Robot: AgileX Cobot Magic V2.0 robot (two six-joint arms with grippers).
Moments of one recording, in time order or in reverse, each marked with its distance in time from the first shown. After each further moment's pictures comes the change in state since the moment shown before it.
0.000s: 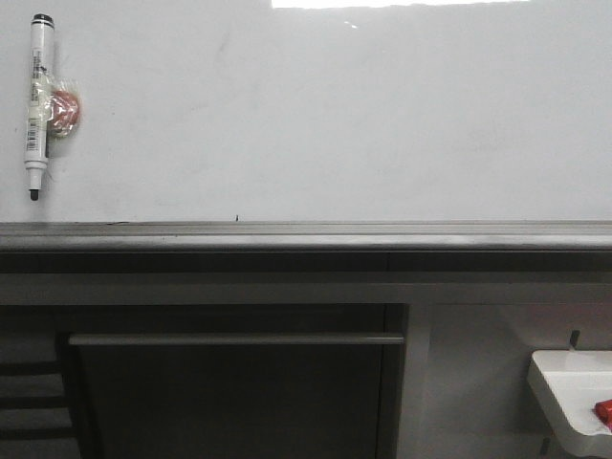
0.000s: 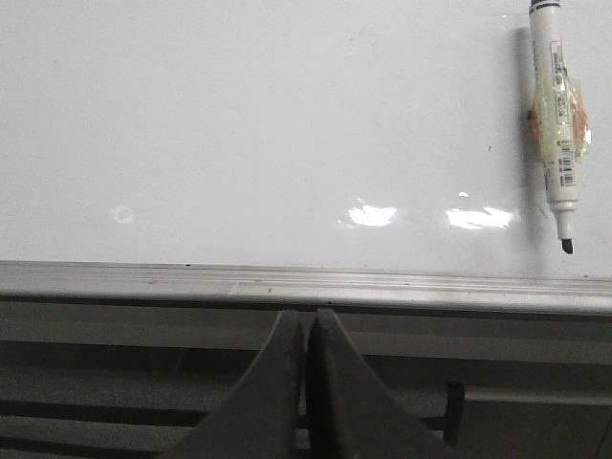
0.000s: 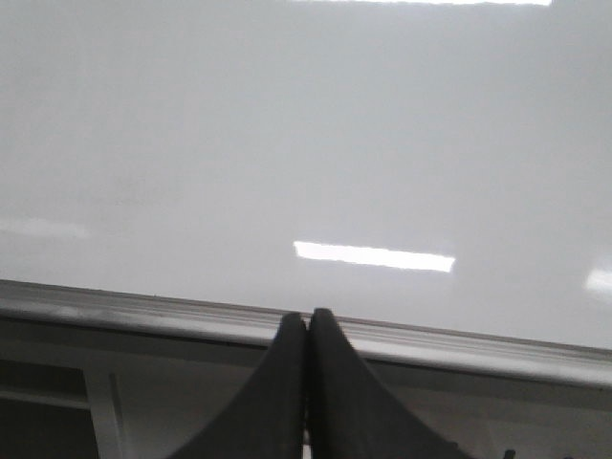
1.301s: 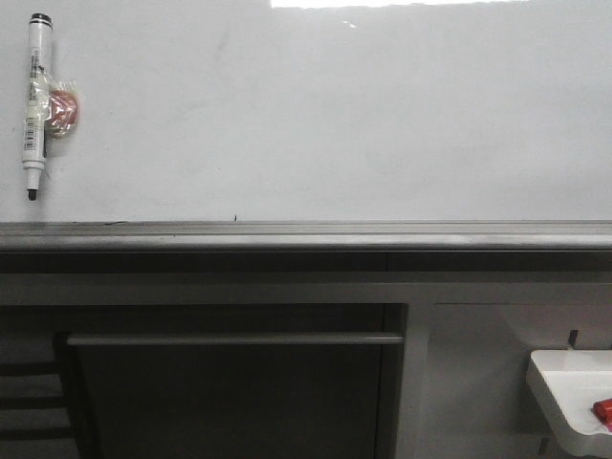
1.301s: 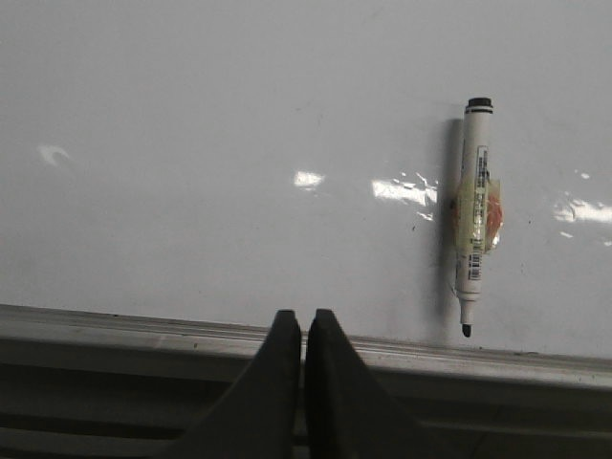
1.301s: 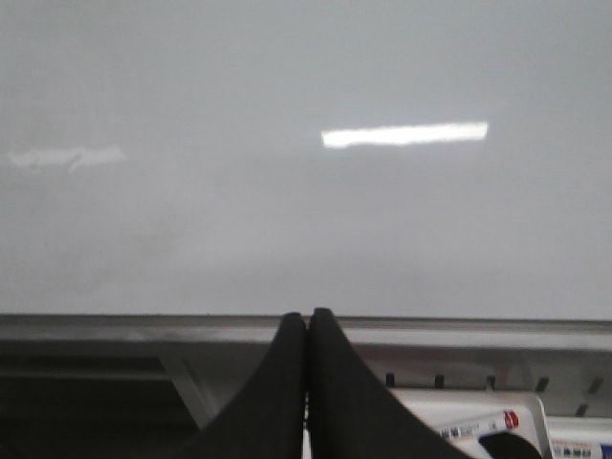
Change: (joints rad) left arm 0.000 0.315 -0.339 -0.276 0.175 0.159; right arm 0.000 0.365 -0.444 0.177 0.371 -0.002
